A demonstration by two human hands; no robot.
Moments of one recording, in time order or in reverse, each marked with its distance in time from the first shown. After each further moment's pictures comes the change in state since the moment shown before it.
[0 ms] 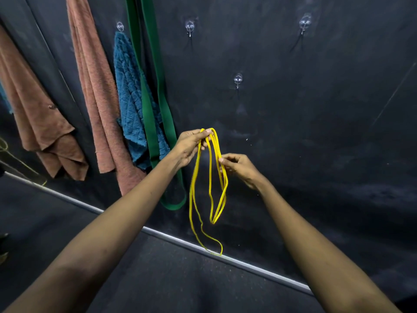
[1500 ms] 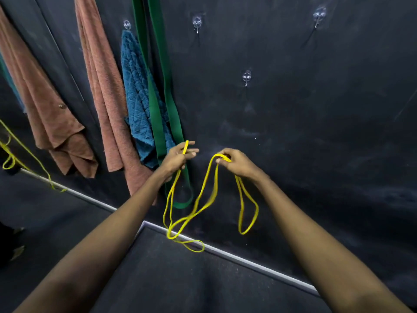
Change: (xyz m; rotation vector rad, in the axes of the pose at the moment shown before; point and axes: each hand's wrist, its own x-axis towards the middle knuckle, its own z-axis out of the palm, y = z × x) left_hand -0.014 -0.036 -0.074 0.425 0.107 0.010; right_hand 0.027 -0.009 0.016 -0.651 -0.024 -0.195
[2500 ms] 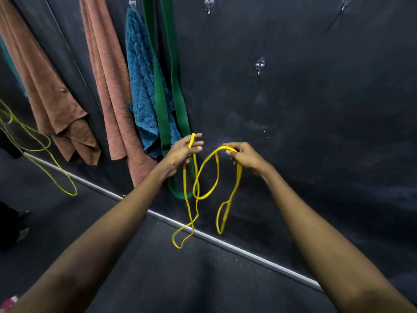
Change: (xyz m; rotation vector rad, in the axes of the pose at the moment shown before) left_hand 0.002 -0.015 -0.006 -0.112 -0.065 -0.066; right_hand 0.012 0.005 0.008 0.170 -0.038 0.129
